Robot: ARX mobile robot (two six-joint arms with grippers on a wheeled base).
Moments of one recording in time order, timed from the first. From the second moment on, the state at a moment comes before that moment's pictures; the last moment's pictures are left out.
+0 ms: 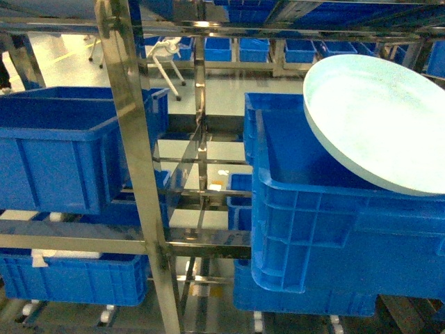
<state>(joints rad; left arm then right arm) 0.00 0.01 0.01 0.00 0.00 0.00 -0.09 1.55 0.84 0.06 -0.41 0.49</state>
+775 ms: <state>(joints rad) 0.00 0.01 0.01 0.00 0.00 0.00 0.01 2.06 1.25 0.06 -0.14 0.66</state>
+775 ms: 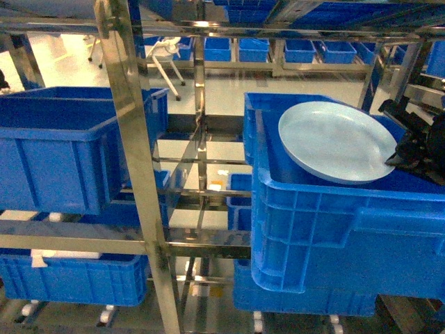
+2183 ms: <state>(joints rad) 0.00 0.01 0.01 0.00 0.00 0.00 0.17 1.41 0.64 0.26 0.02 0.54</state>
